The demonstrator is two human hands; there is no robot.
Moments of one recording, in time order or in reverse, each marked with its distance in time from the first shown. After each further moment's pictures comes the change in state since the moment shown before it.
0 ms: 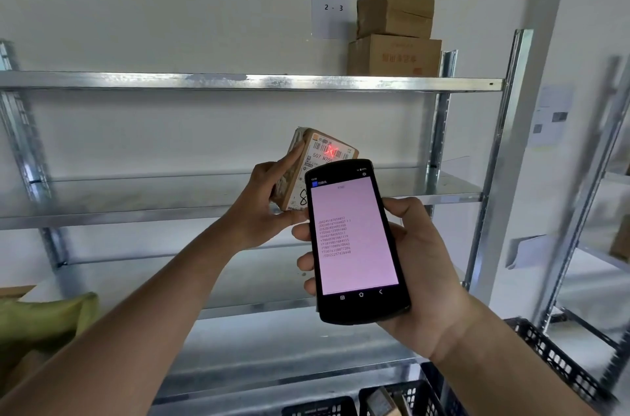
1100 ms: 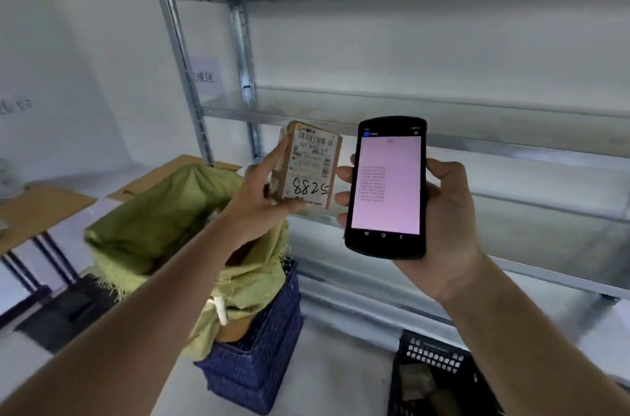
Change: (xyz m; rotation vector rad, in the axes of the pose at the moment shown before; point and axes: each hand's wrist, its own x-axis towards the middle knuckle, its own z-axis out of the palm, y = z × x) left_hand -0.252 -0.088 -0.172 0.086 0.371 -0.566; right_hand 0.124 0.167 0.095 0.130 -0.101 0.208
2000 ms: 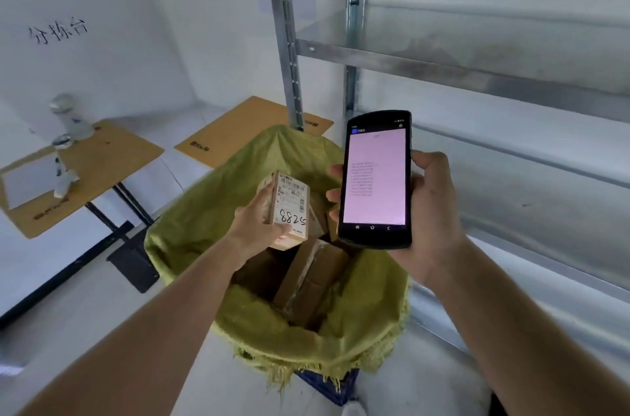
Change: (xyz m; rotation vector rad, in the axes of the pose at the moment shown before) left_hand 0.121 -0.388 -0.229 0.100 0.076 -0.773; right_hand 0.389 0.255 0.103 -0.123 -0.034 0.296
